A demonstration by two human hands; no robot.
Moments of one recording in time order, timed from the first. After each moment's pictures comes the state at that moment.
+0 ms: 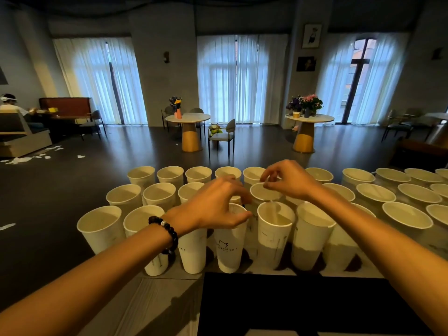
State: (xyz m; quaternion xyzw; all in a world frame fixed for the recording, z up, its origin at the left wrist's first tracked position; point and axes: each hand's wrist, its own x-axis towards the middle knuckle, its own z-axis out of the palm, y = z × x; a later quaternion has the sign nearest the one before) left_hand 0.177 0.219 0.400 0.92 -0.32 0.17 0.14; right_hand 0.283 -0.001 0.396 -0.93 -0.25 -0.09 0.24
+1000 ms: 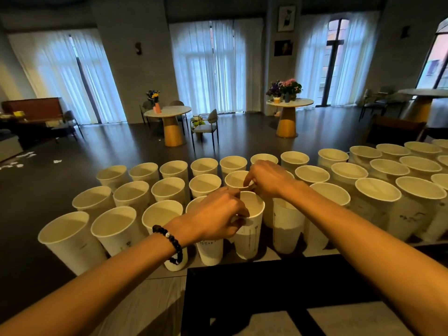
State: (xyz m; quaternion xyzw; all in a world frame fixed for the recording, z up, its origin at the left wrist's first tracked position) left_hand 0.193 0.172 0.361 0.92 -0.38 0.09 0.05; right_hand 0.291 -0.006 0.364 -0.96 -0.25 -0.09 0.05
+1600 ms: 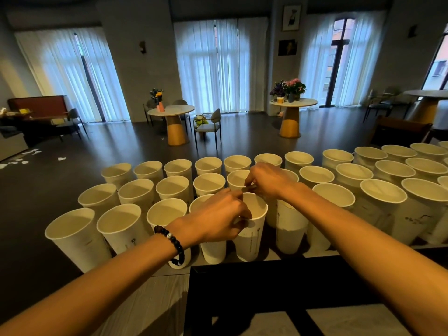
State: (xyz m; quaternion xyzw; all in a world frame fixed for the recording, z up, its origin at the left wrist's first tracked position) left_hand 0.189 0.176 0.358 0.92 -0.39 0.09 0.06; right_hand 0.291 0.003 0.359 -0.96 -0.26 -0.08 0.07
